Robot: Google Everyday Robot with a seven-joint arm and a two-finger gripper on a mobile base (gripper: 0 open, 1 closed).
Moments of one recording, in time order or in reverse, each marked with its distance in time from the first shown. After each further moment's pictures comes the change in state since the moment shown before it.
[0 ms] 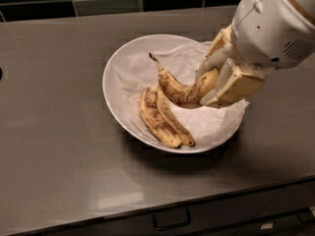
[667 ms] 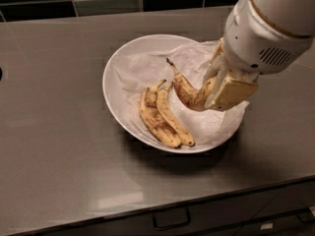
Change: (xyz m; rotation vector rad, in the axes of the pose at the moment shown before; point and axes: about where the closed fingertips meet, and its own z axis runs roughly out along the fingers) arm 0.021 -0.006 0.015 0.026 0.195 0.125
